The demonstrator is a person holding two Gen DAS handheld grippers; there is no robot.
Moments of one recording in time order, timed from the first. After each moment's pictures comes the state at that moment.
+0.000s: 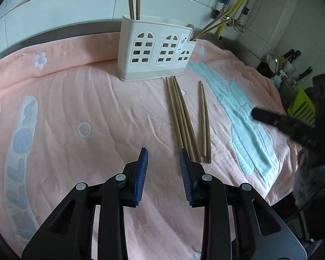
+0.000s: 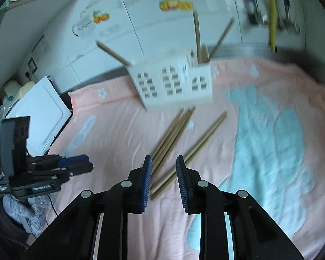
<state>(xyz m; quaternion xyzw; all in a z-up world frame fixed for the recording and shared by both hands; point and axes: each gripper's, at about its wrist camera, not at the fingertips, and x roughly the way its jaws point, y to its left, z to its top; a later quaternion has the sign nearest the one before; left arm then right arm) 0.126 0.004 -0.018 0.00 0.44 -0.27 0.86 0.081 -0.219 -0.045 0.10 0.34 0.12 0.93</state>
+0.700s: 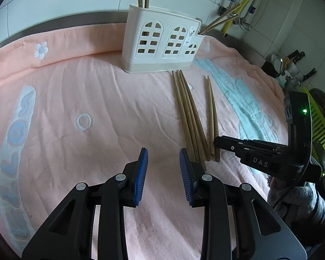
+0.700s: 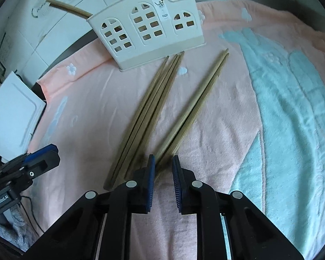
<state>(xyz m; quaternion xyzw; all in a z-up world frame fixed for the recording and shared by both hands) 0.135 0.006 -0.037 -0.01 0.44 -0.26 0.86 0.124 -0.197 -0.109 0.15 0.42 0.07 0.89</state>
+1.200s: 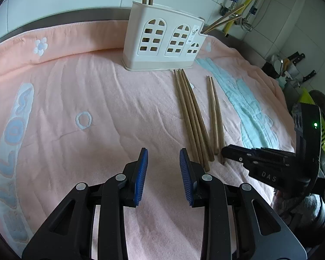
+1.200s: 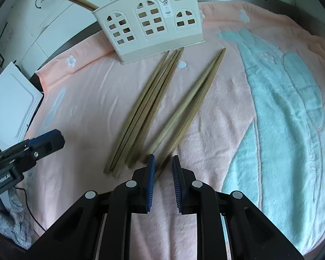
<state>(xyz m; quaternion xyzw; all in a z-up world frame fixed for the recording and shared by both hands) 0.140 0.009 -0.044 -0.02 0.45 -0.27 0.85 0.104 -0.190 -0.110 0.13 0.42 0.06 0.89</state>
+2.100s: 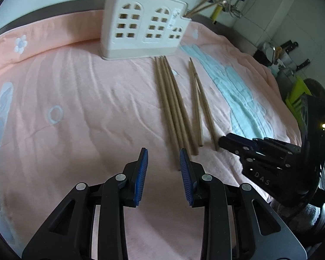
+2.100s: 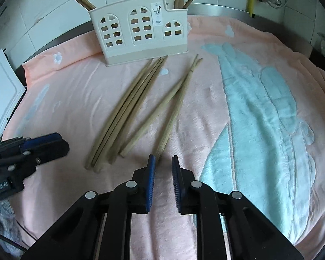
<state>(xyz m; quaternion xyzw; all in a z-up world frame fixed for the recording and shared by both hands) 0.136 -0.025 -0.062 0.00 0.47 -0.30 0.83 0.093 -0.188 -0.109 0.07 0.40 -0.01 0.91</state>
